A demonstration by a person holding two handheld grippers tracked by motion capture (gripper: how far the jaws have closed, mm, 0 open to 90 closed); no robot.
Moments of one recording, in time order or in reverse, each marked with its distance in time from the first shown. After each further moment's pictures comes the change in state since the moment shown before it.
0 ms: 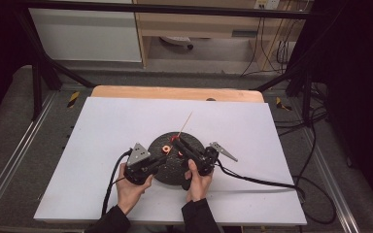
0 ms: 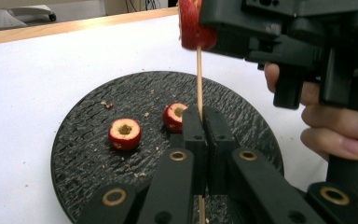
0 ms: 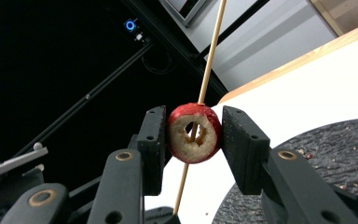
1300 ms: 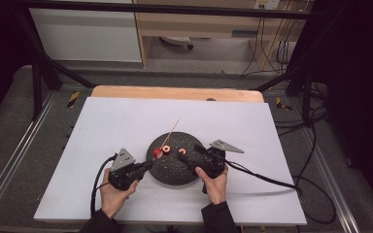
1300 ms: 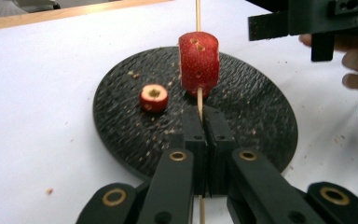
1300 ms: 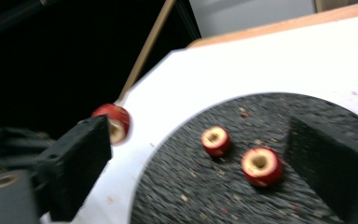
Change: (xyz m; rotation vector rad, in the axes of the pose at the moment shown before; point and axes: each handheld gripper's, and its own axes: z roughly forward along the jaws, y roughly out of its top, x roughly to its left) left arm 0.024 -0.021 -0.035 0.045 0.009 0.011; right arm -0.005 0.024 -0.021 0.310 -0.124 -0.277
